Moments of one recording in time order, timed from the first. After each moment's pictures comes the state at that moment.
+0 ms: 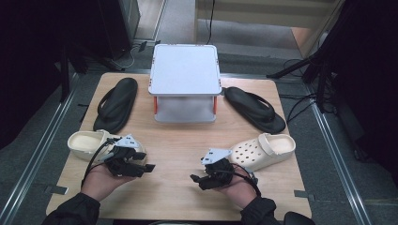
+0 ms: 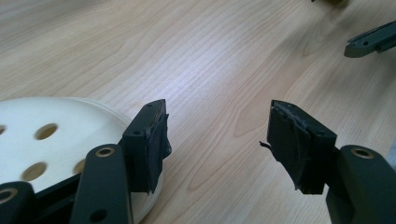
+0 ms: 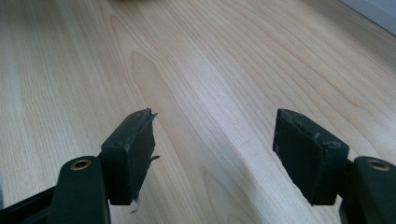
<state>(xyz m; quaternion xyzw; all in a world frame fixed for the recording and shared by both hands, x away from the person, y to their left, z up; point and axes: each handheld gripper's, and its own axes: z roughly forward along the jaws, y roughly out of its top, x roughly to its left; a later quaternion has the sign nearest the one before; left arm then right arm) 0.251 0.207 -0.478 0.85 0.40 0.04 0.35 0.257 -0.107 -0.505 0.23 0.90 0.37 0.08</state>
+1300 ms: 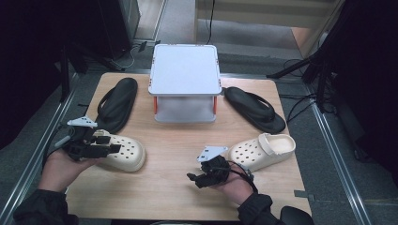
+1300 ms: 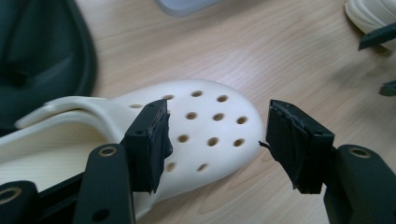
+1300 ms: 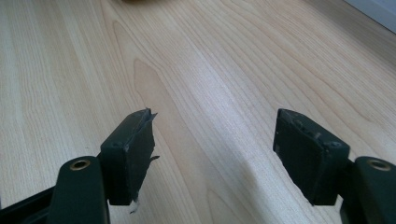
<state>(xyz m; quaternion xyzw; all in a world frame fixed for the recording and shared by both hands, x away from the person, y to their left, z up) 0.262 0.300 -0.429 0.80 0.49 0.08 0.34 0.263 -0.097 -0.505 0.23 0.90 0.37 0.07</state>
